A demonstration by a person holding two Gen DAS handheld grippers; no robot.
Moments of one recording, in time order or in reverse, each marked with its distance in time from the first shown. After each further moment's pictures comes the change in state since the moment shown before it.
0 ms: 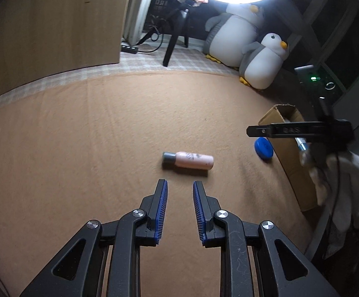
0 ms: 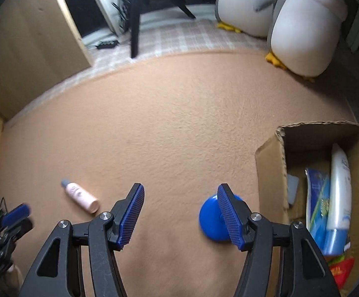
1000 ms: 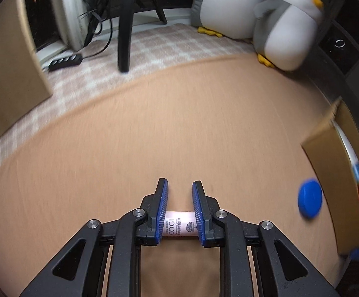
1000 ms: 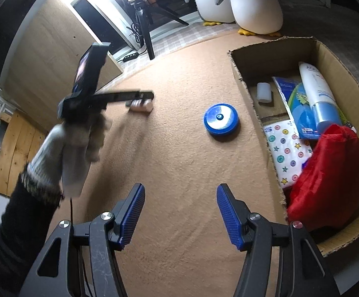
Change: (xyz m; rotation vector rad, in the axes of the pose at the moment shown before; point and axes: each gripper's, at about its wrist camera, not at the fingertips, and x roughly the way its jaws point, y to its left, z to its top) left arm 0.166 -0.050 0.116 0.180 0.165 0.109; right arm -0.078 -0.023 -0.127 0.155 -0.123 0.266
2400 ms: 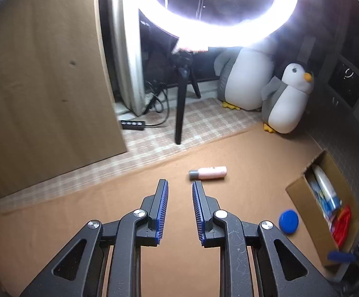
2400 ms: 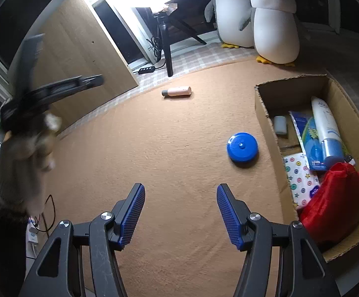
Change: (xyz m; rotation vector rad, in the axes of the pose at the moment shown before) left arm -0.143 0.019 0.021 -0.059 -0.248 0.138; right arm -0.020 0.033 0.012 -0.063 -0.079 -0.031
